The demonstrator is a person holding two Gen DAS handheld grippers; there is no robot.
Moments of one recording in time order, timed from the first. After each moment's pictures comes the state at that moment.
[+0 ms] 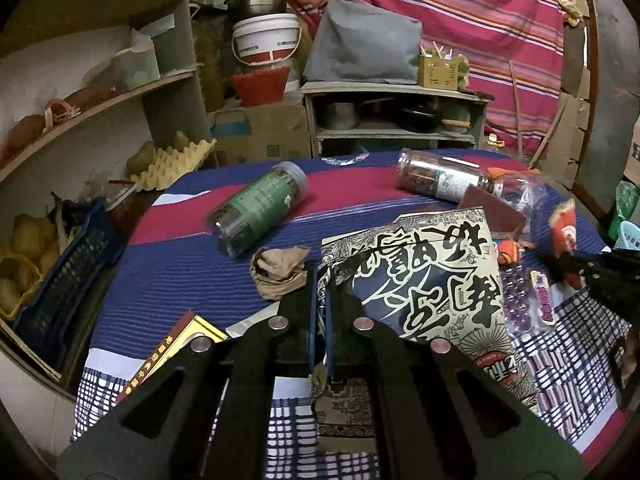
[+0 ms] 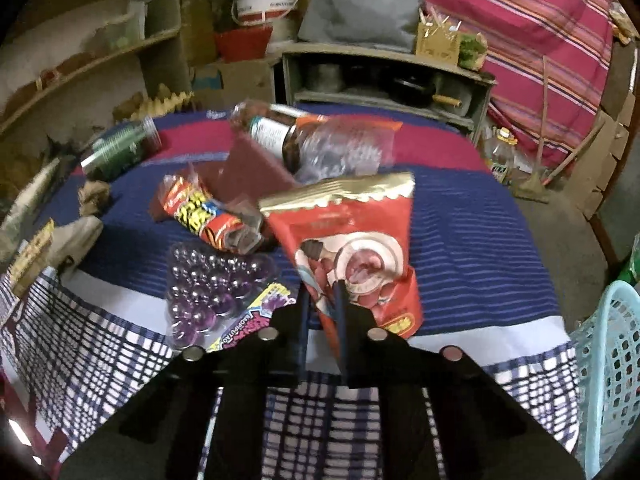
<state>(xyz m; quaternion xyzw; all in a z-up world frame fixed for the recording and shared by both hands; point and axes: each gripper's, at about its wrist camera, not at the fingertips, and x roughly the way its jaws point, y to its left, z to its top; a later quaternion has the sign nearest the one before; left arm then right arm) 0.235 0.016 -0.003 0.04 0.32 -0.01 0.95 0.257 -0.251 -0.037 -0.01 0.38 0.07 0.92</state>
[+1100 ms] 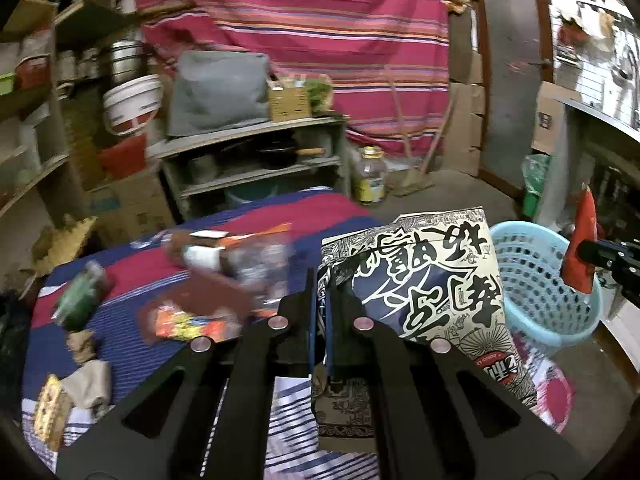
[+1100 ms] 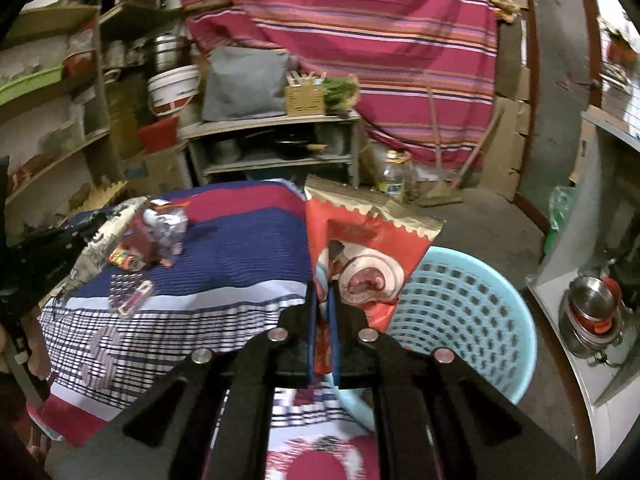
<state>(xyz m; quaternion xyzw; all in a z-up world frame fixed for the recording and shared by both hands) 0.204 -0.239 0.039 0.09 0.27 -0.18 0.94 0.115 -0.469 0.037 0.05 0.29 -0.06 0.95</state>
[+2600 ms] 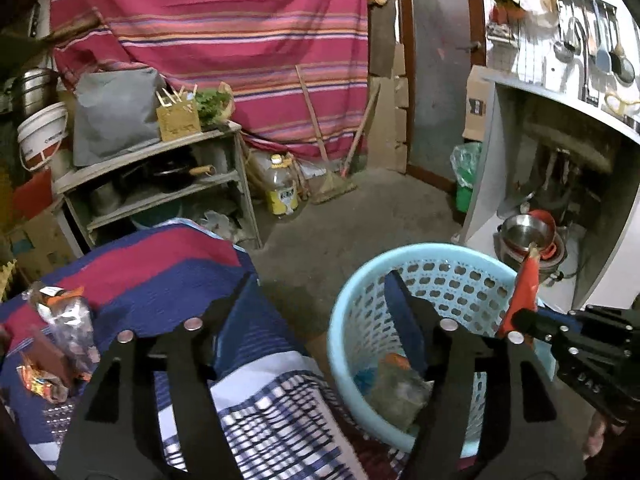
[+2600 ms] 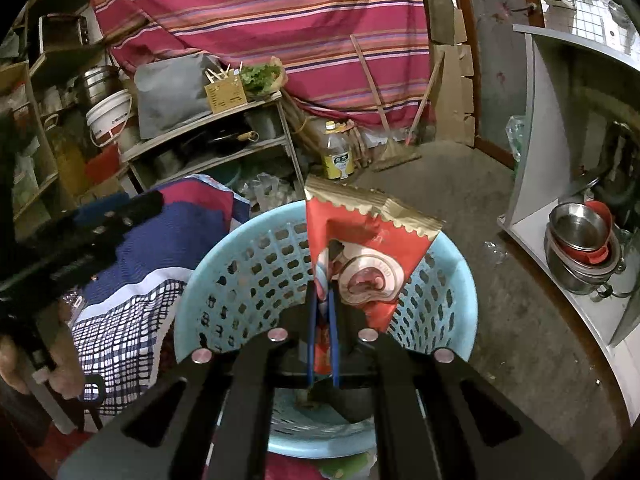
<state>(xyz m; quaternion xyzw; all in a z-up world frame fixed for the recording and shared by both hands) 0.212 -0.404 0.018 0.10 0.25 -0.29 0.92 0.112 -0.572 -0.027 0.14 0.31 -0.12 0.93</state>
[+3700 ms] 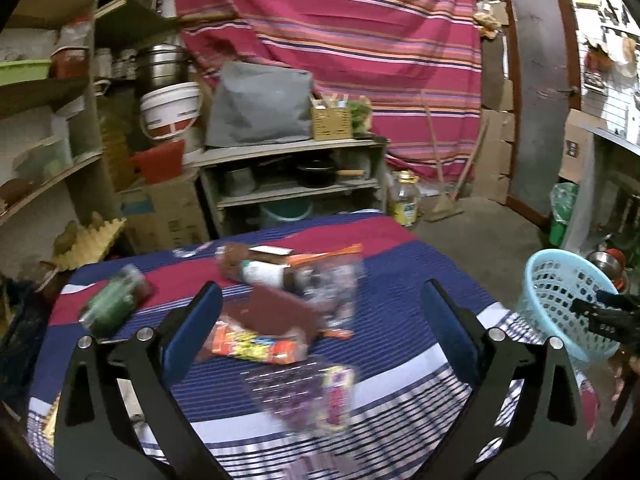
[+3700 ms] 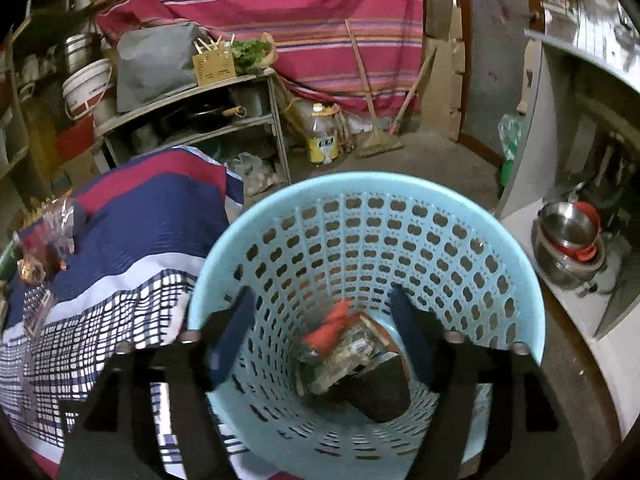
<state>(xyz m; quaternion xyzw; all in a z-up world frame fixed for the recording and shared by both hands) 0.223 -0.163 0.048 0.06 0.23 -0.12 0.96 0.155 -0.501 -0.042 0.10 0.34 -0.18 0.92</state>
